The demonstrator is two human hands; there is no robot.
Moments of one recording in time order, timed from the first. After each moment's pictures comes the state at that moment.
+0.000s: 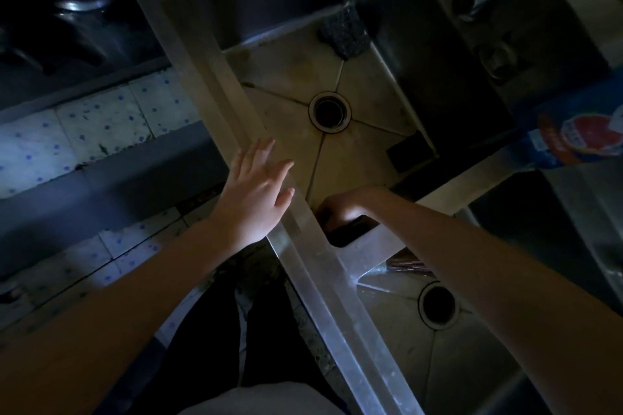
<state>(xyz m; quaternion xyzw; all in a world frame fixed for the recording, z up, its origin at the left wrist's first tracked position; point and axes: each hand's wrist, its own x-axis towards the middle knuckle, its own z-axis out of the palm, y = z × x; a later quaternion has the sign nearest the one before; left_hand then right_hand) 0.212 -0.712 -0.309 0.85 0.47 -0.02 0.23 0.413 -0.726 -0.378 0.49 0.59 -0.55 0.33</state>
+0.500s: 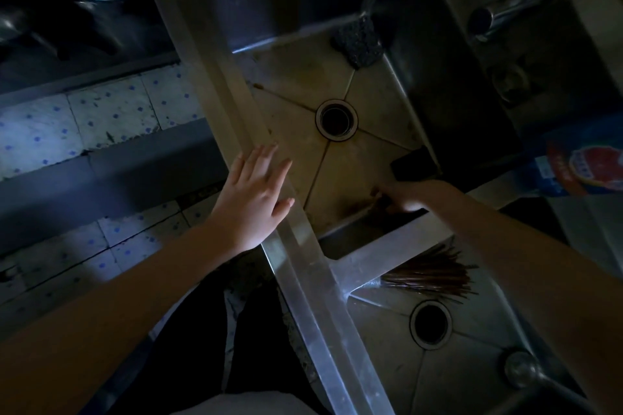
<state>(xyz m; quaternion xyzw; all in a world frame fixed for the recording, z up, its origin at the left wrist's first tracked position) 0.213 -0.714 -0.309 0.87 0.46 -0.05 0.16 0.520 -0.715 -0.362 0.59 0.55 -0.48 0.34</state>
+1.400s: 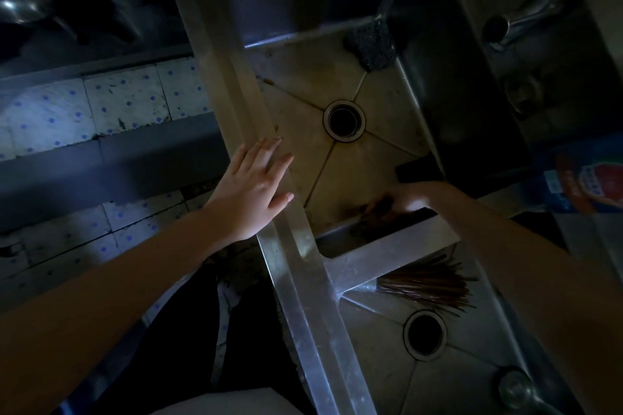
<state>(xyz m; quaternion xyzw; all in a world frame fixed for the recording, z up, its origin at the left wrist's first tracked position) 0.212 -0.715 -0.314 0.87 0.47 -0.05 0.17 0.524 -0.706 -0.369 0.52 0.56 -0.57 0.29</state>
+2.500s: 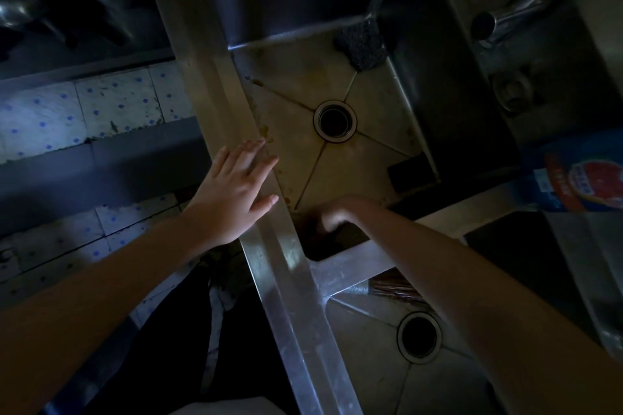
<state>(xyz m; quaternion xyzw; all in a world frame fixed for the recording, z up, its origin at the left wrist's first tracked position) 0.212 -0.715 -0.316 0.86 0.47 -0.03 0.18 0.426 -0.713 -0.419 0.49 0.56 -0.51 0.43</state>
